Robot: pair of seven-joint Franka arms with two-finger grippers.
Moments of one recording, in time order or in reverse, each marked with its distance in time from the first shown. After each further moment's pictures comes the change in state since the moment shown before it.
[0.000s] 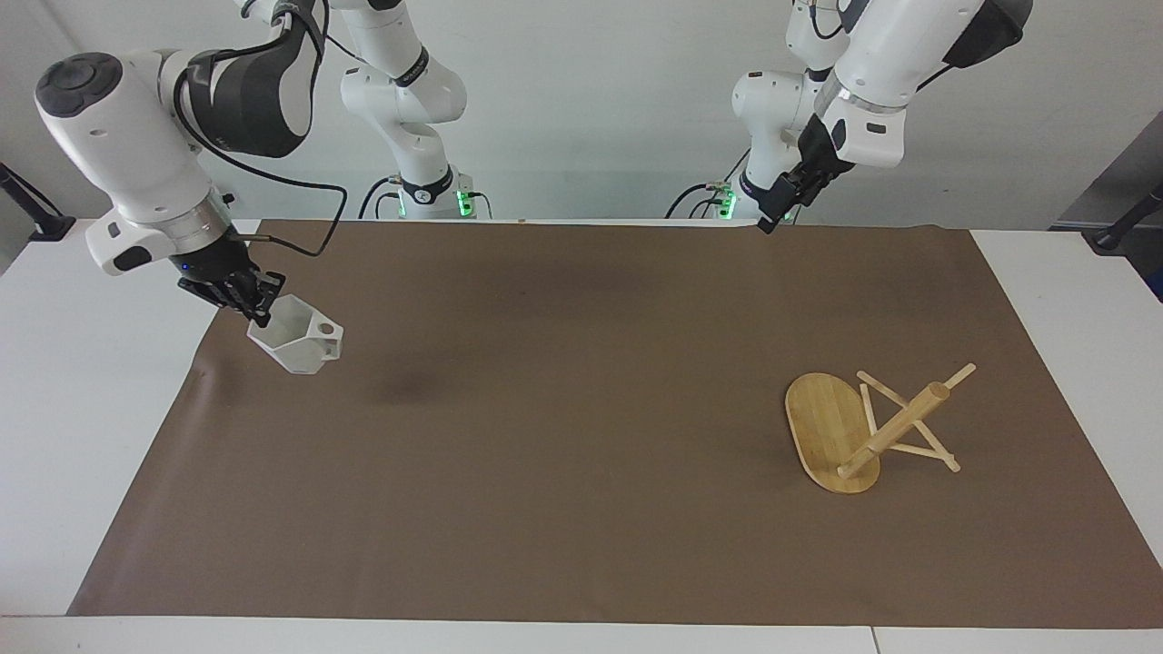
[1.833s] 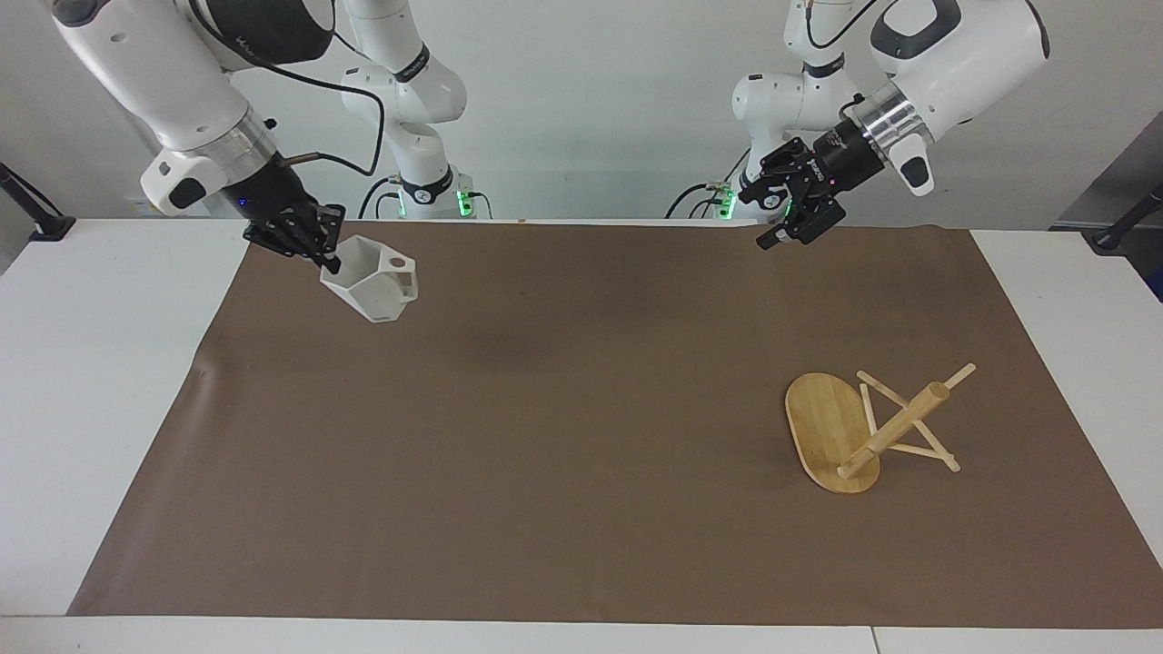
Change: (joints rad) left arm 0.099 -0.099 0.009 -0.335 -0.810 0.421 -0.491; right arm 0.012 -0.095 0.297 0.035 0.415 -0.030 0.271
